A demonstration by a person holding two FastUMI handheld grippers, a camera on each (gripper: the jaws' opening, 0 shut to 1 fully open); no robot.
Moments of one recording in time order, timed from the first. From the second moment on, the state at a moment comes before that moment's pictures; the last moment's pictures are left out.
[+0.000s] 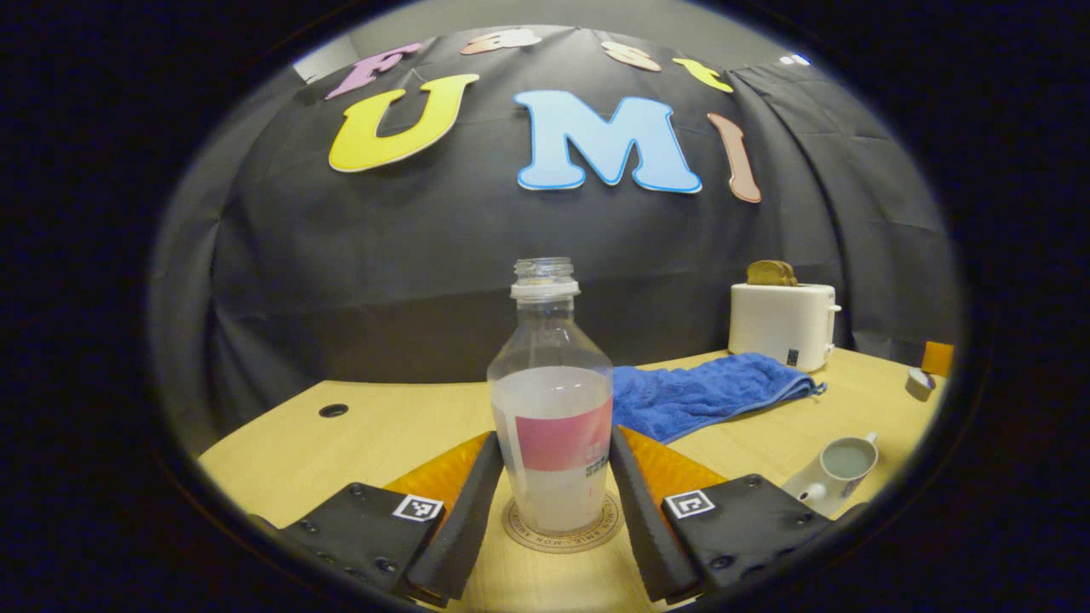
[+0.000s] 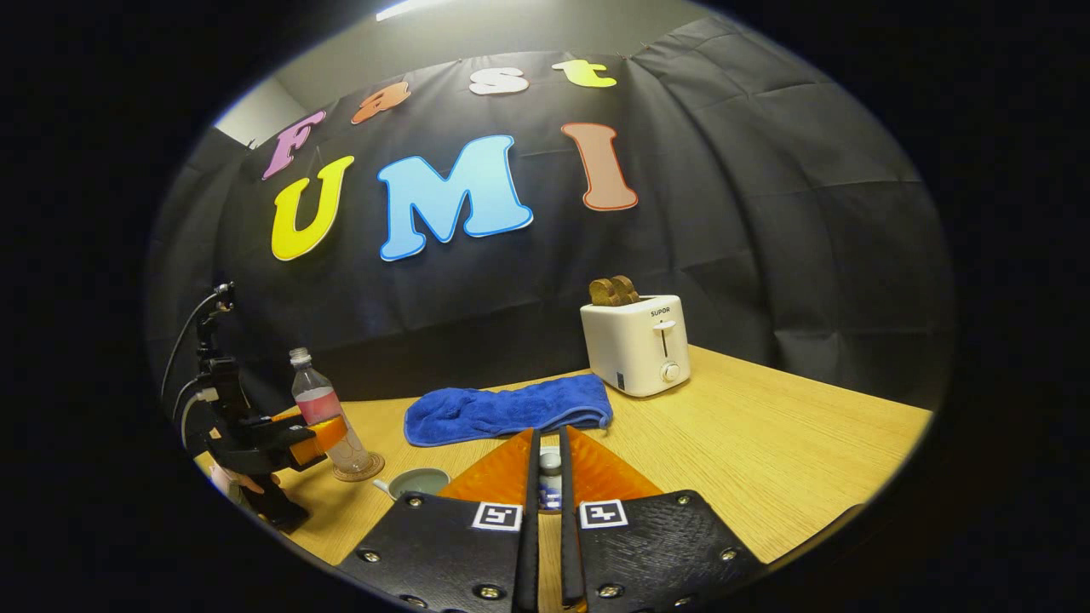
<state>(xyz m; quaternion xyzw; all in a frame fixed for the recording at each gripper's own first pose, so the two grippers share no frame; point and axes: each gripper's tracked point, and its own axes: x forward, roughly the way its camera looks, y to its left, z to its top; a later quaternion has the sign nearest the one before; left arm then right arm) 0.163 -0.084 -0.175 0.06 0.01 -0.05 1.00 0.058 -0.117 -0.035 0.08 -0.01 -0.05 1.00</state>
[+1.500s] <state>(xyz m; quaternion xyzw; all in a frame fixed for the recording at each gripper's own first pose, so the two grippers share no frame) 0.058 0.051 -0.034 0.01 0.00 -0.05 1.00 0.103 0.007 -0.047 0.02 0.05 0.09 0.99</state>
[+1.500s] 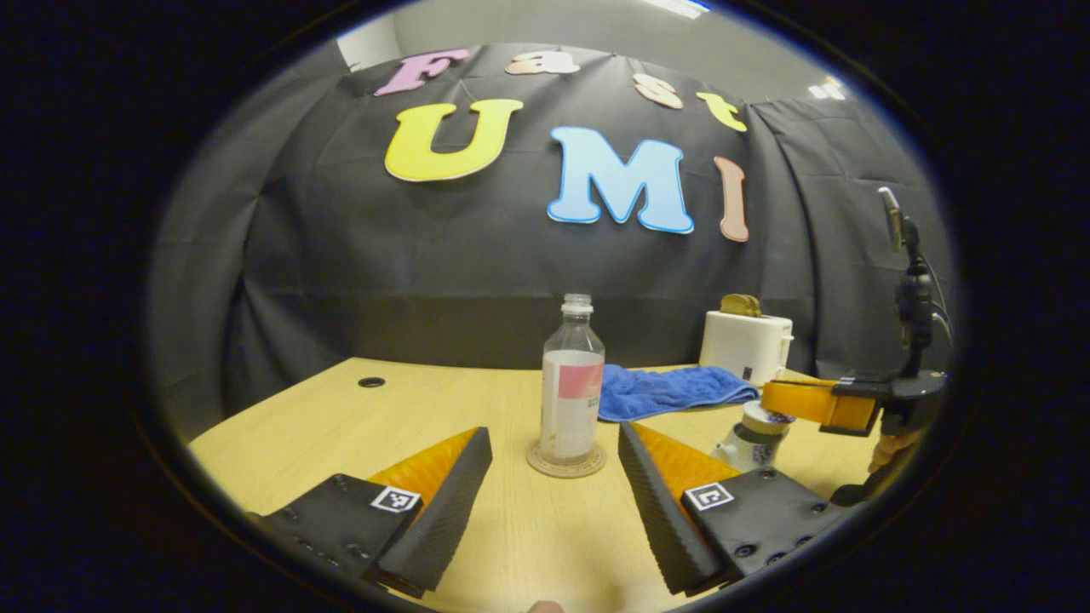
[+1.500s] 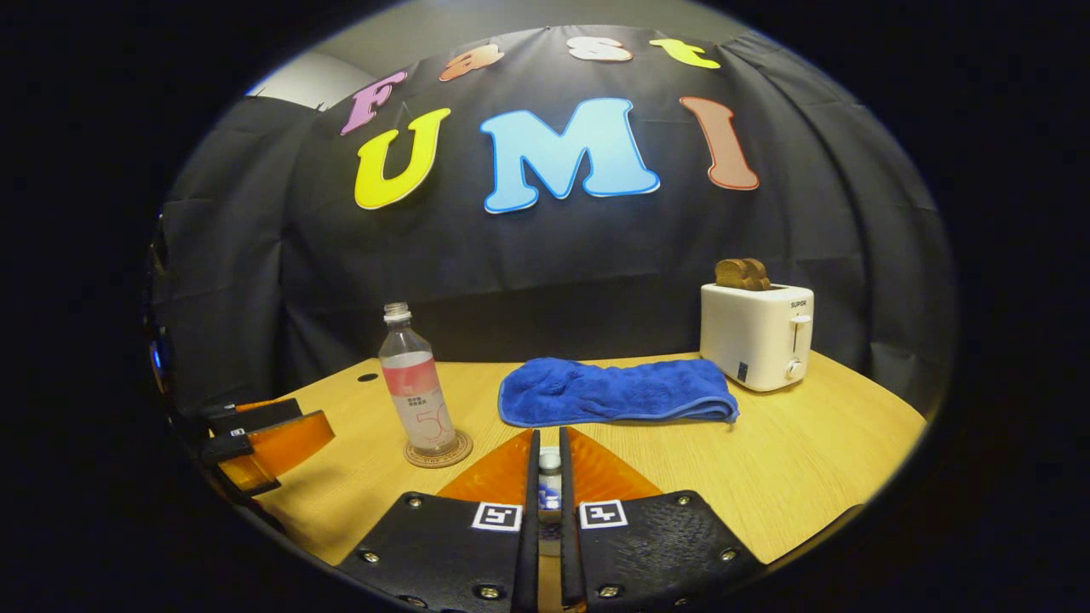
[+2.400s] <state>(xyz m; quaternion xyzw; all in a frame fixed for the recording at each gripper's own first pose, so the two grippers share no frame) 0.014 0.038 -0.049 0.00 -0.02 -0.04 1.00 0.099 0.001 -0.062 -0.01 0.06 0.07 1.00</state>
